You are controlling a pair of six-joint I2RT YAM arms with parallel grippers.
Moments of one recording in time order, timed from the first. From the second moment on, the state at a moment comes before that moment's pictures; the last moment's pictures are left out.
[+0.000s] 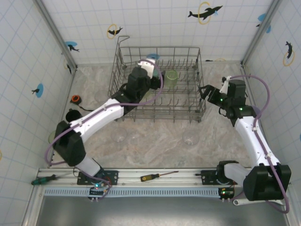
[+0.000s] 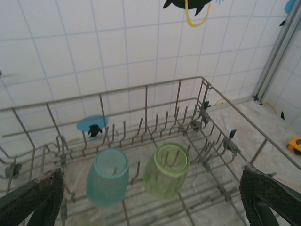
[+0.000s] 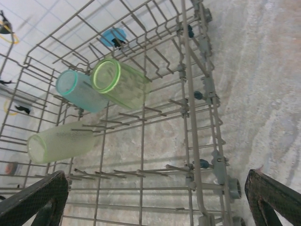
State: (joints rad) left arm -0.75 1.55 1.28 0.02 -0.26 -0.11; right arm 0.09 1.11 0.91 -0.39 -0.29 0.49
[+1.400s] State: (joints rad) left arm -0.75 1.24 1.00 -0.22 -0.17 -0.29; right arm -0.09 1.34 1.28 -0.93 0.32 0.29
